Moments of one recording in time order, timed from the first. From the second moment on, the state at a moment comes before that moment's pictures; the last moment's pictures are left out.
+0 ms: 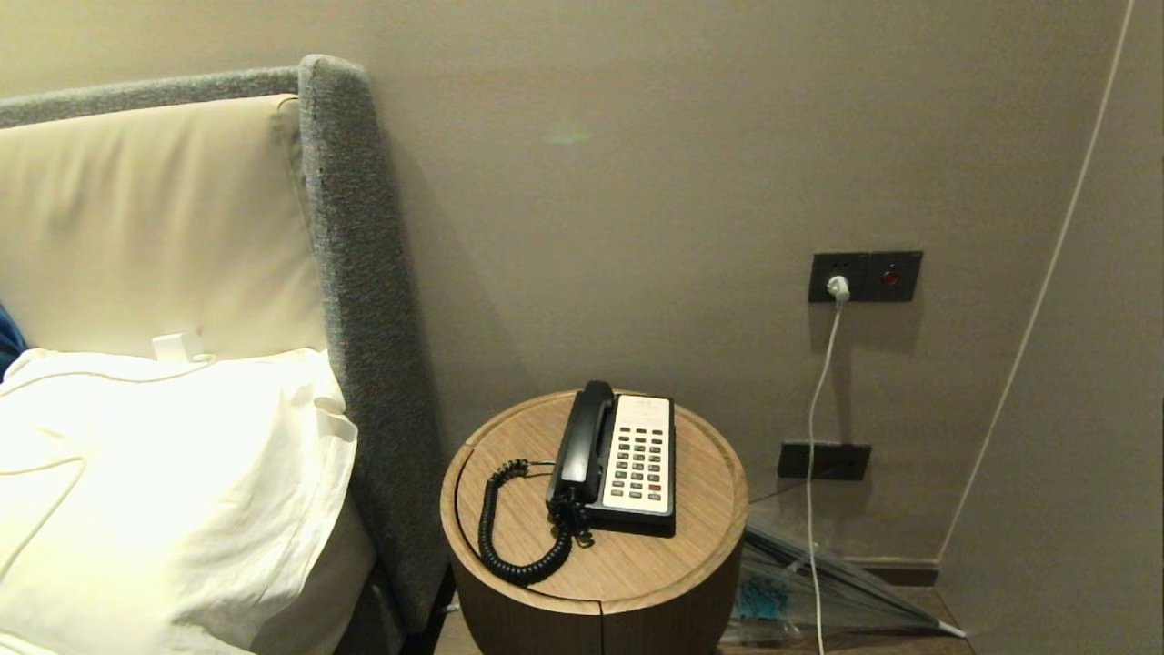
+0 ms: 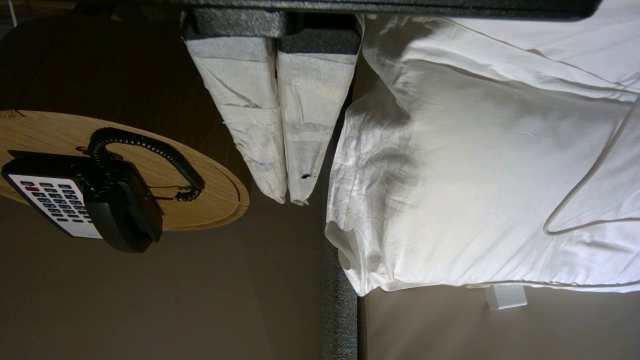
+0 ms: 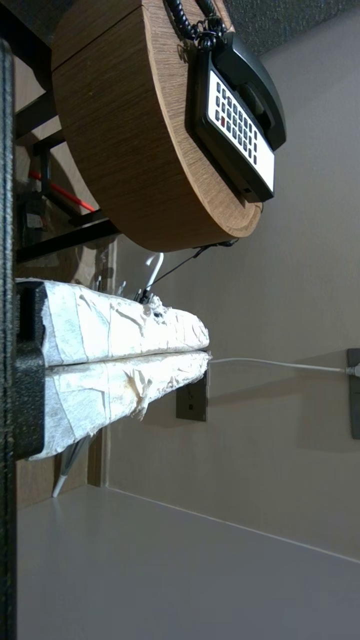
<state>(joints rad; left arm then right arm) -0.01 0.00 0.00 -0.10 0.00 0.00 0.00 0.01 0.00 -0.02 0.01 0.01</state>
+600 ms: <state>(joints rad) -0.01 0.00 0.00 -0.10 0.00 0.00 0.00 0.01 0.00 -0.02 0.01 0.01</state>
